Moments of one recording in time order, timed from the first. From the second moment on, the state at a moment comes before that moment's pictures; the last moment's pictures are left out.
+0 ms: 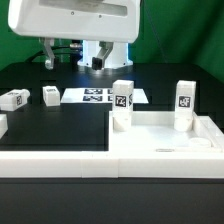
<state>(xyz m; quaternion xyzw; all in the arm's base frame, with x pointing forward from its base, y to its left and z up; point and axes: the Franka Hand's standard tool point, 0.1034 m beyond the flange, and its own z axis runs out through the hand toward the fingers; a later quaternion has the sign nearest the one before) 0.597 -0.081 0.127 0.96 0.26 0.00 0.07</state>
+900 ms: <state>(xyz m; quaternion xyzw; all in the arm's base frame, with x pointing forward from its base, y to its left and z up) 0.505 -0.127 0.105 0.96 0.14 -0.24 0.01</state>
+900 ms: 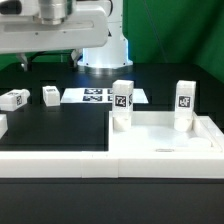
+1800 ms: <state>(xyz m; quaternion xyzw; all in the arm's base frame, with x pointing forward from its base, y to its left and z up) 0.456 -0.136 0.061 0.90 0.11 -0.42 0.00</state>
